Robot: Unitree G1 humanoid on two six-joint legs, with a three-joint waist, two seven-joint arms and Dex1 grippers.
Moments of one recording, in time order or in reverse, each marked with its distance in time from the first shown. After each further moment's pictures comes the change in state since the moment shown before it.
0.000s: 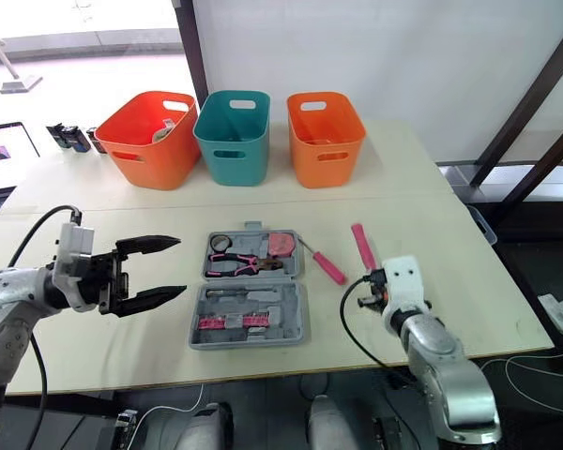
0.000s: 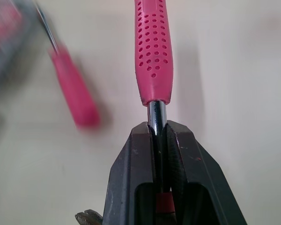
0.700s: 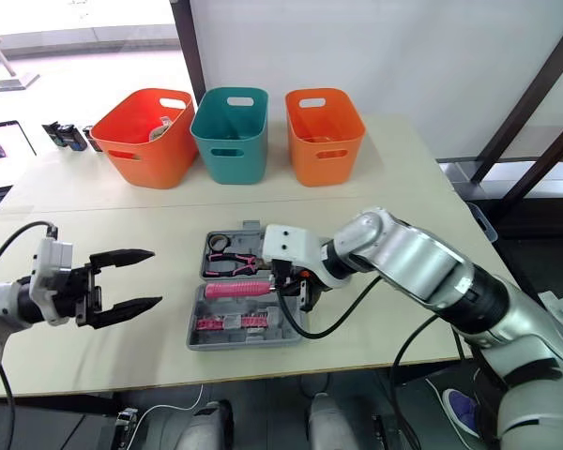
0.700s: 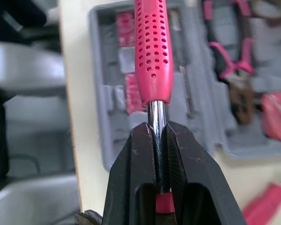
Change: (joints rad) left arm 0.132 0.047 0.070 0.063 0.053 -0.086 -0.074; right arm -0.901 -0.371 0.775 0.181 0.178 0.314 0.796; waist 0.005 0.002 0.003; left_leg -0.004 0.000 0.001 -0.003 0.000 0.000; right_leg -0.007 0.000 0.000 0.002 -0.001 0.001
